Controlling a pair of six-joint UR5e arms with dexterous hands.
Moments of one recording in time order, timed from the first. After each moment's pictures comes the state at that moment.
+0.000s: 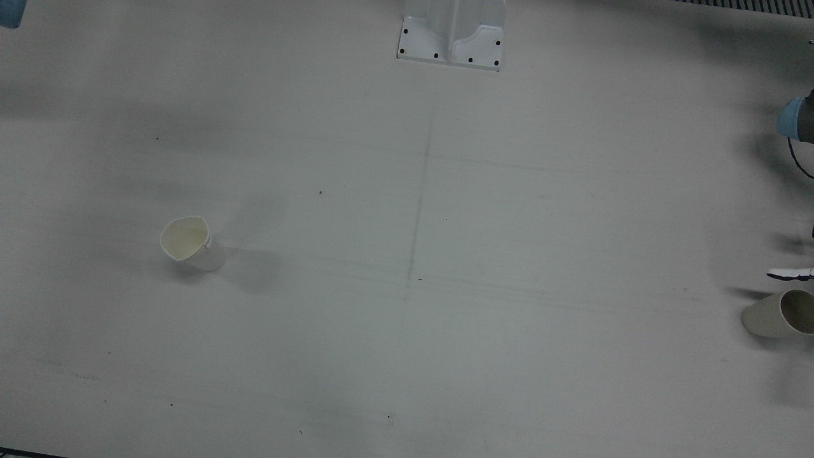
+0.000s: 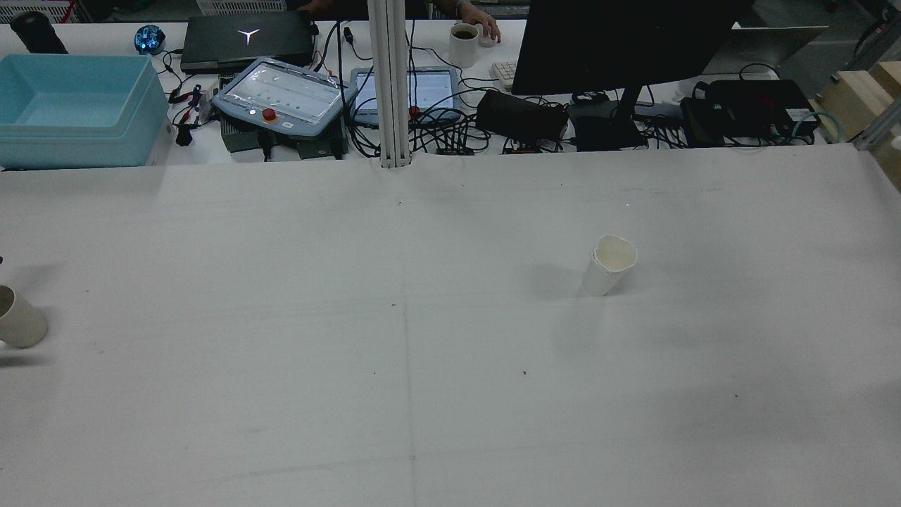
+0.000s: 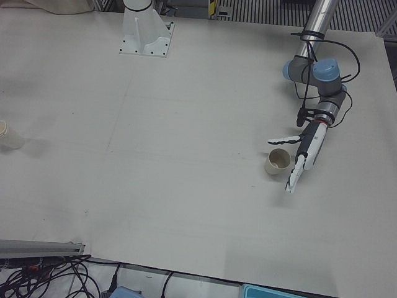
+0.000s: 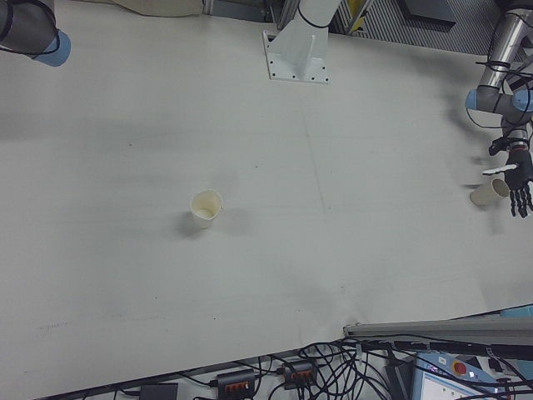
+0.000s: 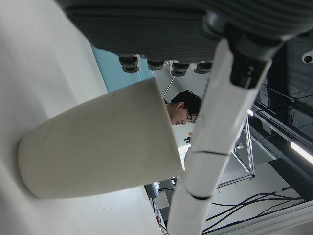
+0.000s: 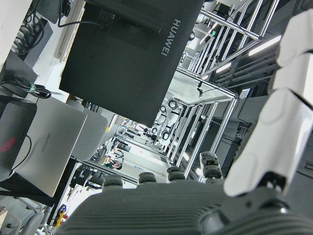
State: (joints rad) left arm -0.89 -1.44 -1.34 -0.66 1.19 0.46; right arm 1.41 -1.60 1.51 -2.99 -1.34 -0.39
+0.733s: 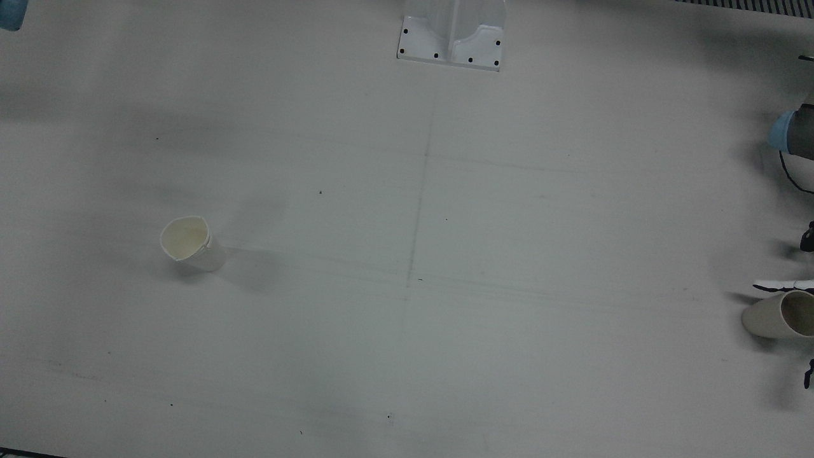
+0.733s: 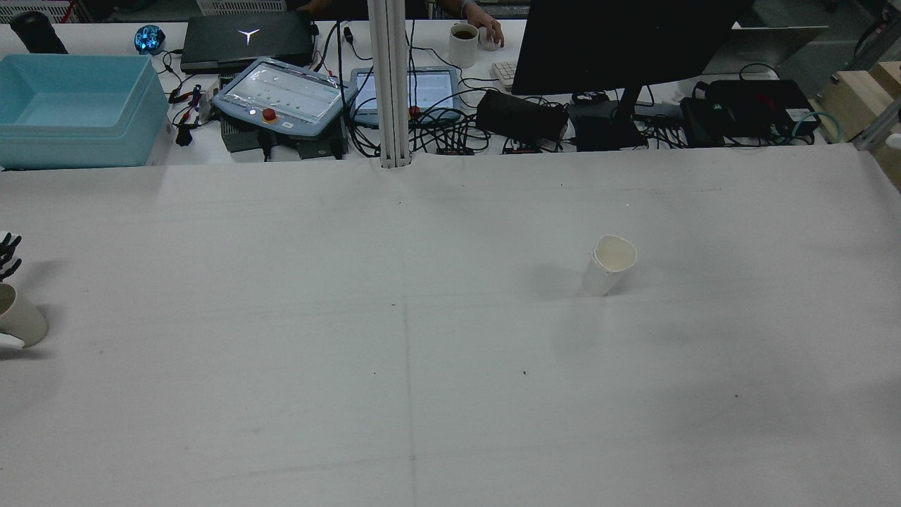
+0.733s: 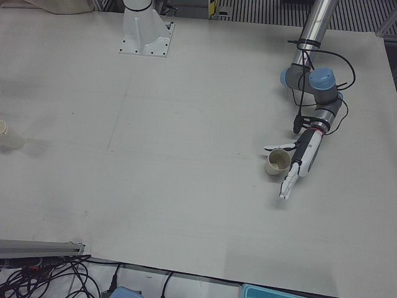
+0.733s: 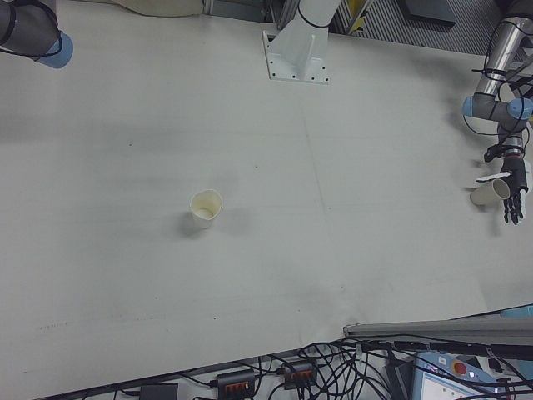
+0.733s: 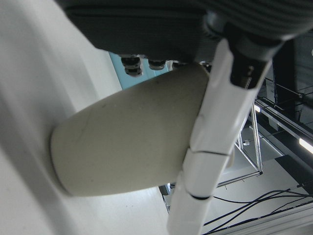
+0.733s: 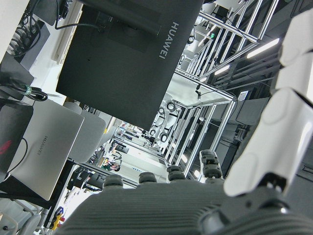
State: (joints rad) left arm -0.88 -1.51 -1.25 -0.68 1.20 0.46; right arm 1.41 -1.58 1.51 -2.99 -1.34 -0.40
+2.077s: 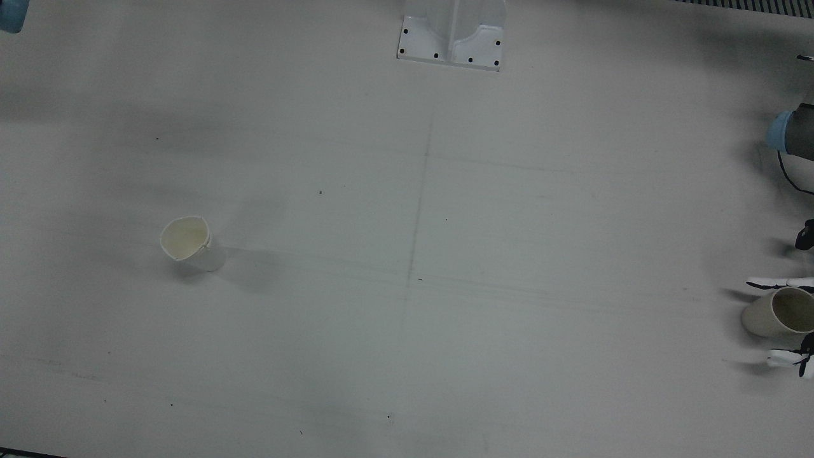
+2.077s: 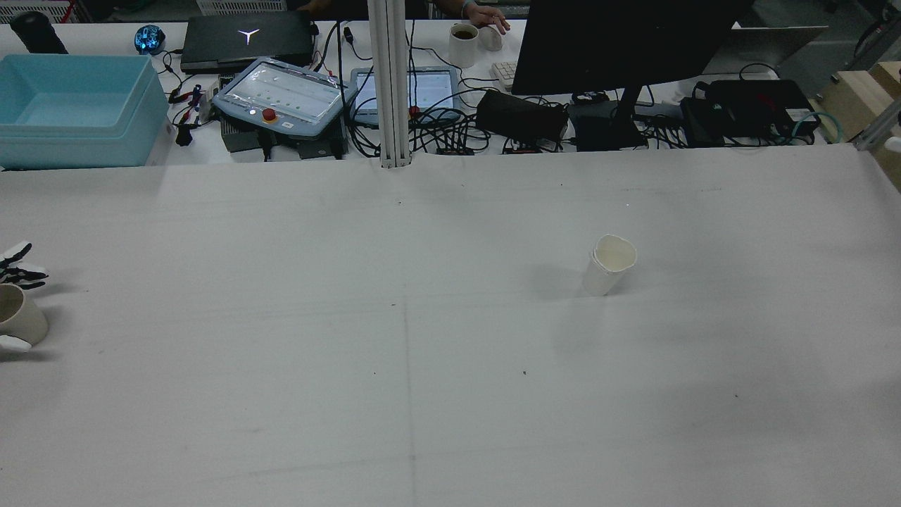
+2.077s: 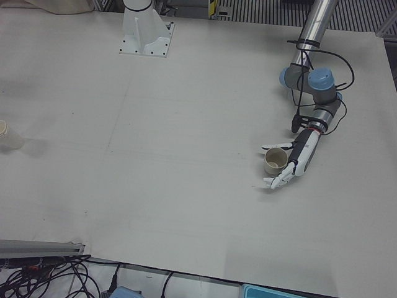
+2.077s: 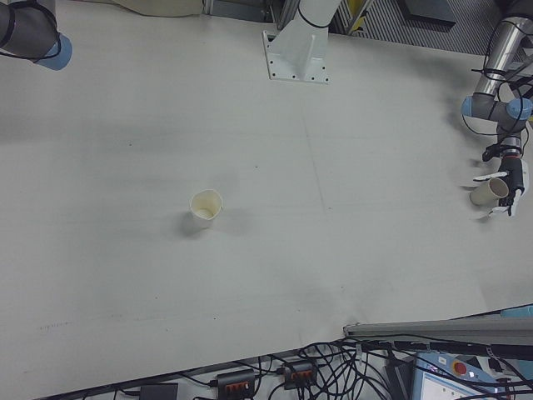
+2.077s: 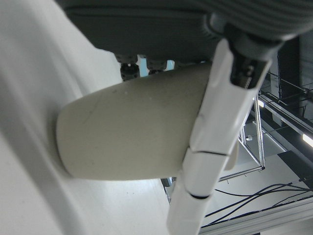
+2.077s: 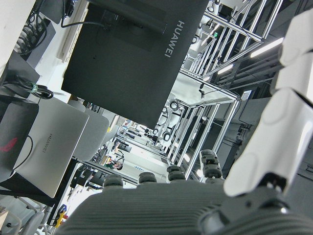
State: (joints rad) left arm -0.88 -1.51 -1.26 -0.66 1.23 0.45; right arm 1.40 -1.58 1.50 -2.99 -1.34 -0.40
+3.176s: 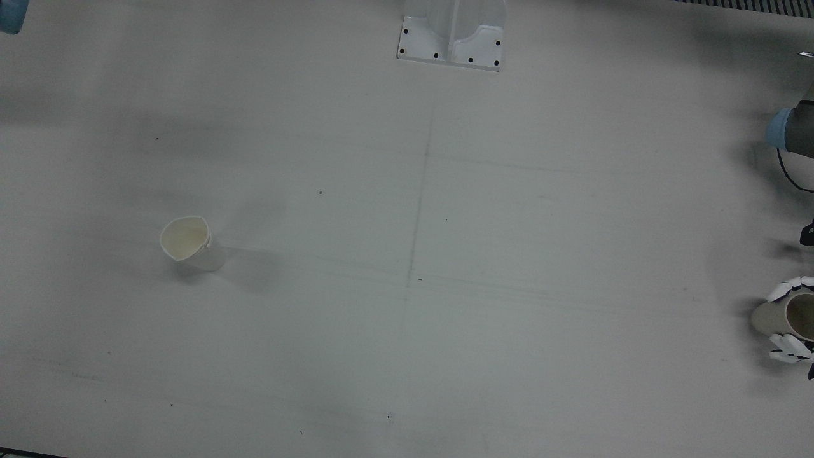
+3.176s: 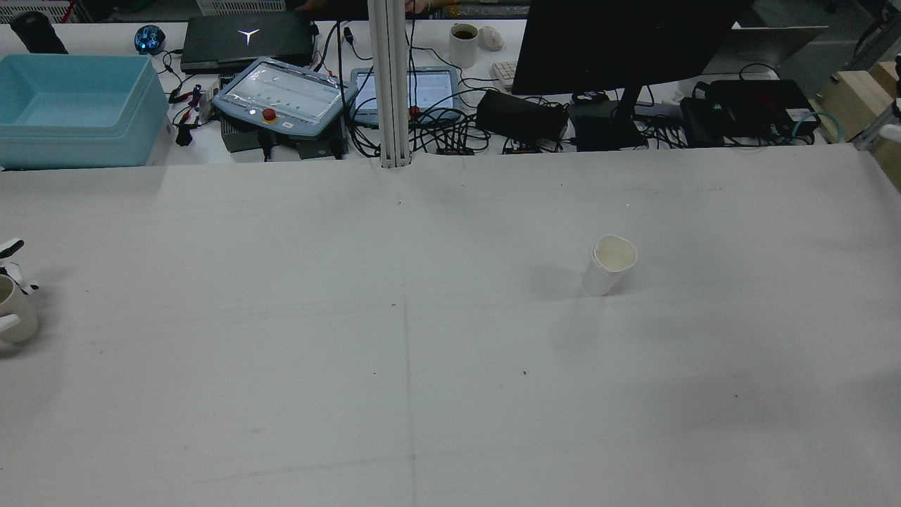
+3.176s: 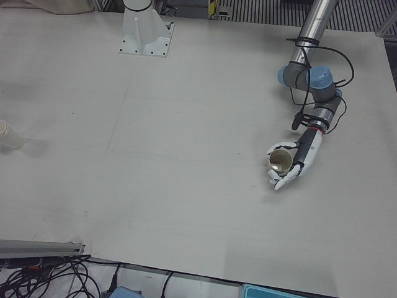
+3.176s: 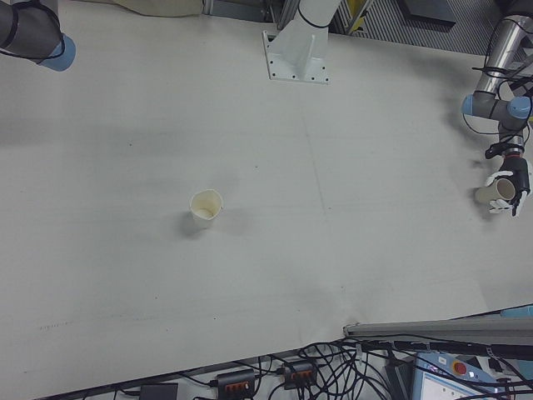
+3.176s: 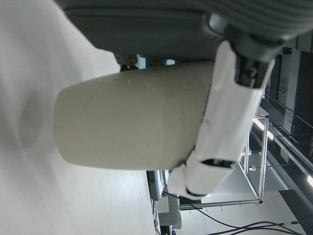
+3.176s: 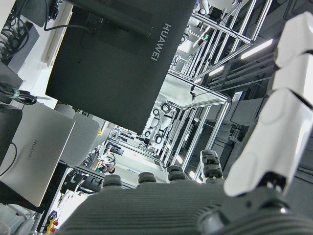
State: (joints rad) left arm -0.88 -1.50 -1.30 -0.57 1.21 0.24; right arm 1.40 -1.56 1.51 -2.99 -1.34 -0.39
